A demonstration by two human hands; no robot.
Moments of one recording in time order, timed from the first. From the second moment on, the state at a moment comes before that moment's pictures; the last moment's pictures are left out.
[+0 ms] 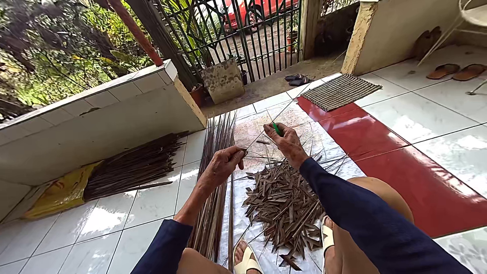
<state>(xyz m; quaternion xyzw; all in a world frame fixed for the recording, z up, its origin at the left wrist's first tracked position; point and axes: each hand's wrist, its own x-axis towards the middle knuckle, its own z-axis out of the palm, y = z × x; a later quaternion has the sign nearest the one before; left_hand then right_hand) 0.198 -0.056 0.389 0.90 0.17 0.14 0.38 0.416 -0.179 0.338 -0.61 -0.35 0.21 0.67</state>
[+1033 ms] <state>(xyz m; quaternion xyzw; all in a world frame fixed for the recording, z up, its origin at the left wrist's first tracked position) 0.210 -0.063 0.379 0.91 0.15 0.18 0.35 0.392 -0.185 0.333 -0.62 -0.42 0.18 0.64</state>
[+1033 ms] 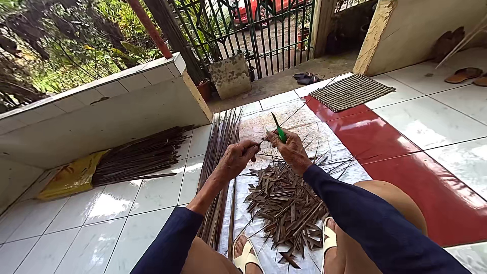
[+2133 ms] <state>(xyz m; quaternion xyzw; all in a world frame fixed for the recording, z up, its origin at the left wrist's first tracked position) 0.208 -0.052 0.383 0.71 0.19 0.24 0.63 0.367 -0.186 0.331 -0.58 -0.52 0.27 0.56</state>
